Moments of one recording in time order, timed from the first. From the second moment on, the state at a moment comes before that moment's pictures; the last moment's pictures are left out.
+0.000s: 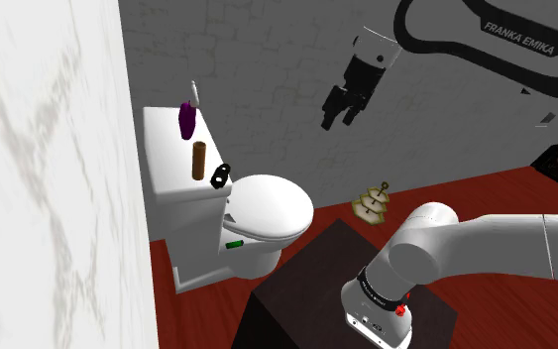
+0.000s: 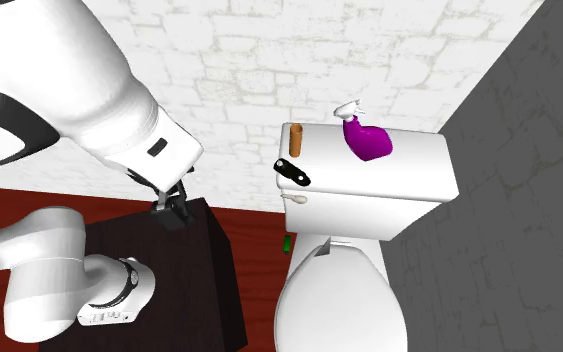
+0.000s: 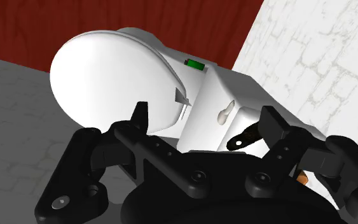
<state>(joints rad) 0.00 -0.81 0.02 -2.30 0.03 1.58 0.10</state>
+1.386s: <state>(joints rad) -0.04 -0.24 0.26 -2.25 0.17 2.04 0.63</state>
